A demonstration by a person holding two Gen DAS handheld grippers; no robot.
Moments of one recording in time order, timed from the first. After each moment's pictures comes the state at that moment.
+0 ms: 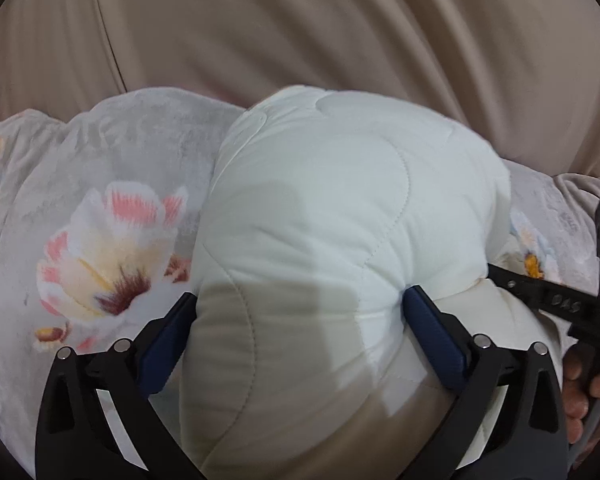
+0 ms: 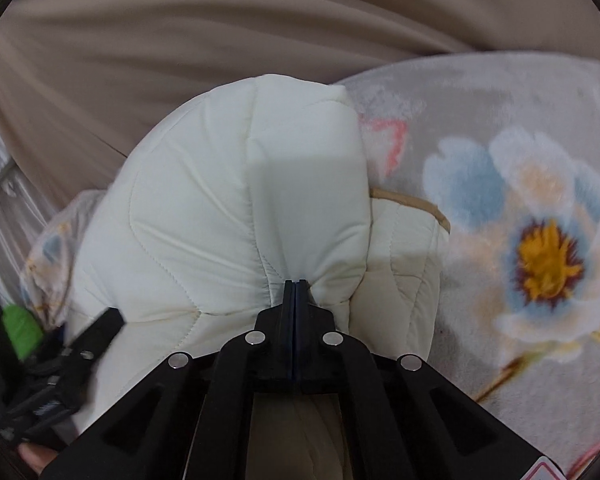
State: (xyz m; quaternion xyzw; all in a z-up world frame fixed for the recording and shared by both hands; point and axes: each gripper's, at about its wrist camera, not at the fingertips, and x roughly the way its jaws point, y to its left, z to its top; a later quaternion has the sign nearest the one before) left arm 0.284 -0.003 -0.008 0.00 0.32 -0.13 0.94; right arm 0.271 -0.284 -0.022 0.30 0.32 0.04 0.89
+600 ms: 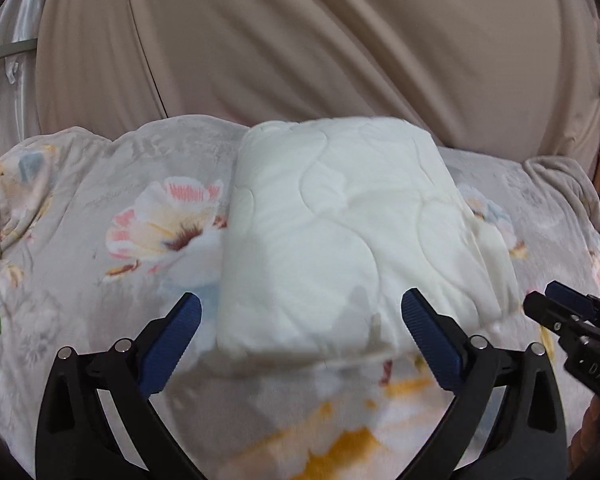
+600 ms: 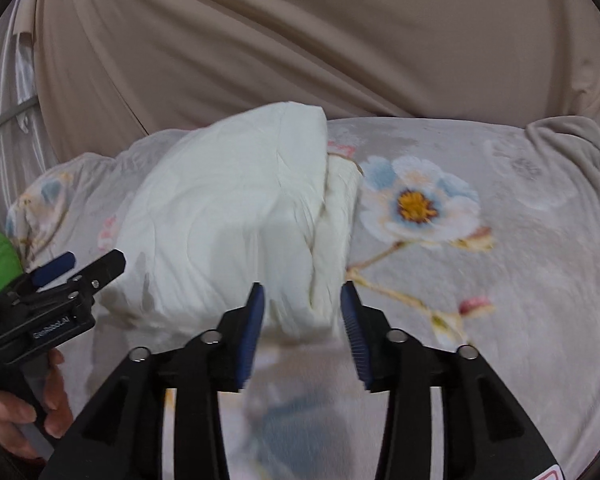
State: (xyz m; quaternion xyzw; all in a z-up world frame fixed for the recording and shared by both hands) left arm 0.132 0.012 0.012 0.03 0.28 -0.12 0.95; right arm 0.076 -0.209 0.018 0.14 0.29 -0.09 0.94
